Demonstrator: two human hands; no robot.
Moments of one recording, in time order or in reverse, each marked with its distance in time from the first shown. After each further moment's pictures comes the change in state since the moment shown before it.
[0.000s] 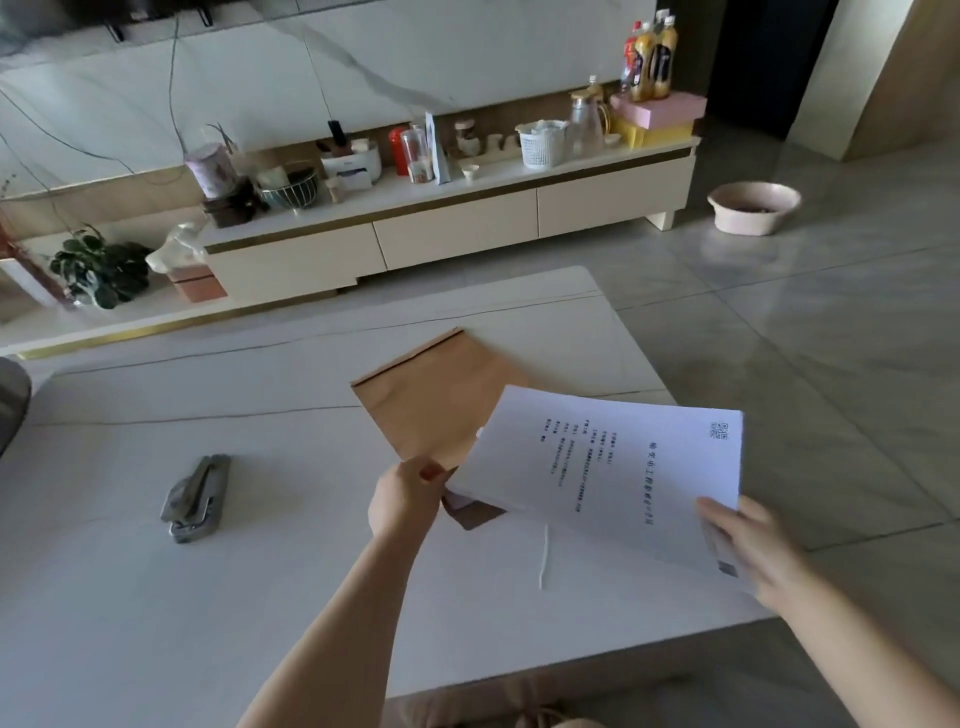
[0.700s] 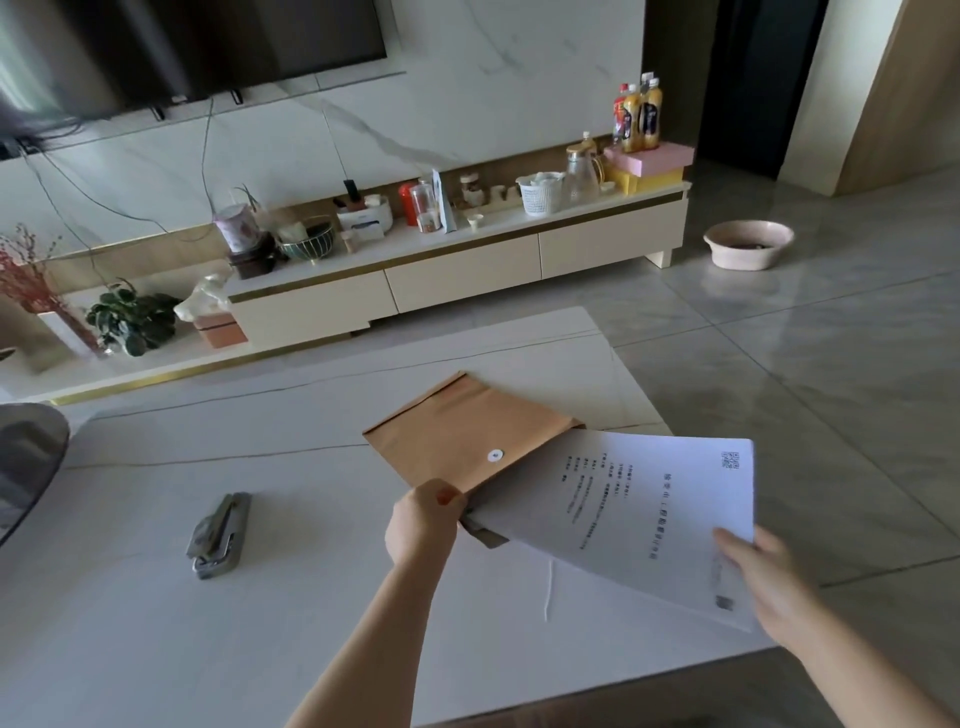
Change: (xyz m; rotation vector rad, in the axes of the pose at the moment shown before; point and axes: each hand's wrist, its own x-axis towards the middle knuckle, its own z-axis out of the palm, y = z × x) left_hand -0.021 0.029 -0.012 0.035 0.037 -0.022; right_hand -0.026 -0.015 -0.001 0.077 0.100 -0.028
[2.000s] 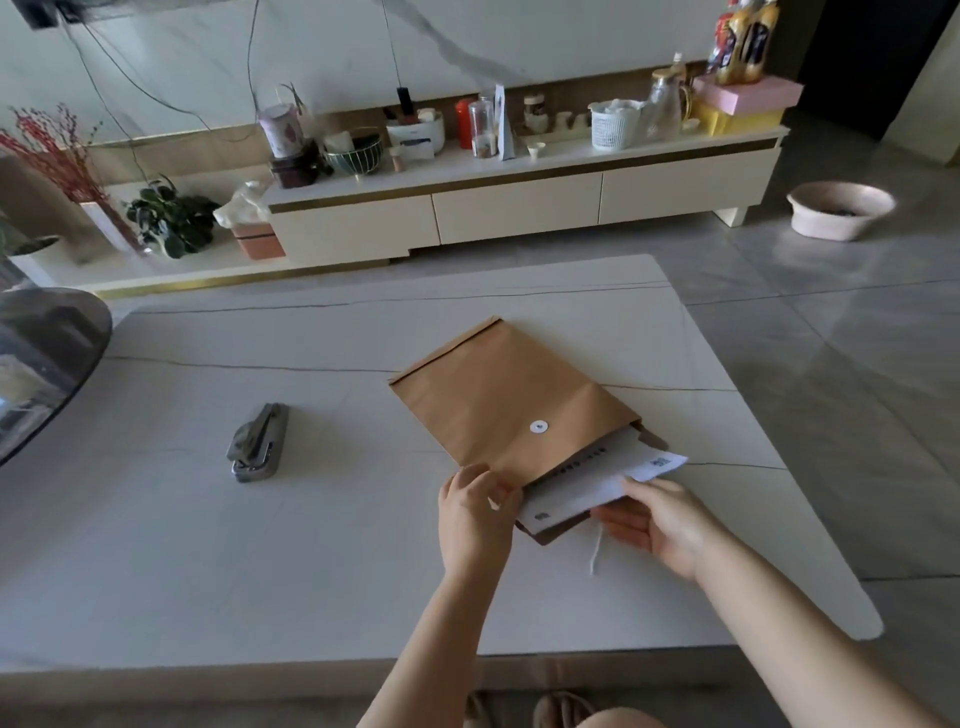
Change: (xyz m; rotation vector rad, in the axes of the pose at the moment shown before) left_hand -0.030 -0.056 0.040 -0.244 0.173 0.219; right_hand -0.009 0.017 0.130 -0.016 -0.349 0.272
